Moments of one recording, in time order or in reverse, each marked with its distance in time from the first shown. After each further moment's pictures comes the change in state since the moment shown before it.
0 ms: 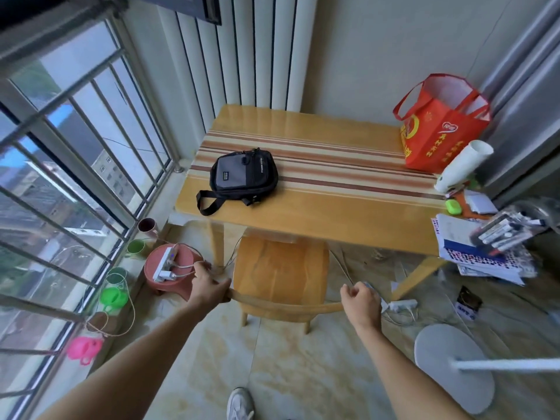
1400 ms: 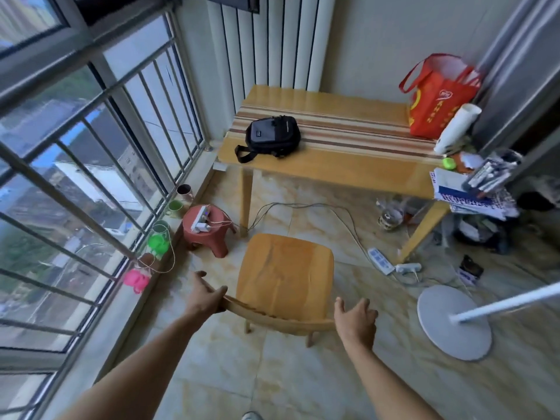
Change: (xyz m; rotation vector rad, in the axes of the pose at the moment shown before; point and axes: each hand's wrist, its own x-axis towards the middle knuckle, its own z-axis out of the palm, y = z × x) left_hand -0.259 -0.167 -0.087 0.022 0.070 -0.129; right_hand -0.305 0.096 -0.006 -0.148 -0.048 0.171
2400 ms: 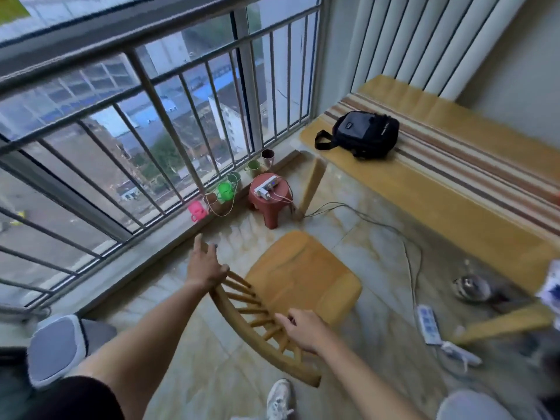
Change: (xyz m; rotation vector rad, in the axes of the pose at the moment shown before) left_hand -0.010 -0.022 0.062 0.610 0.438 -0.079; right_hand 0.071 -0.043 -0.003 -0.501 -1.001 -0.970
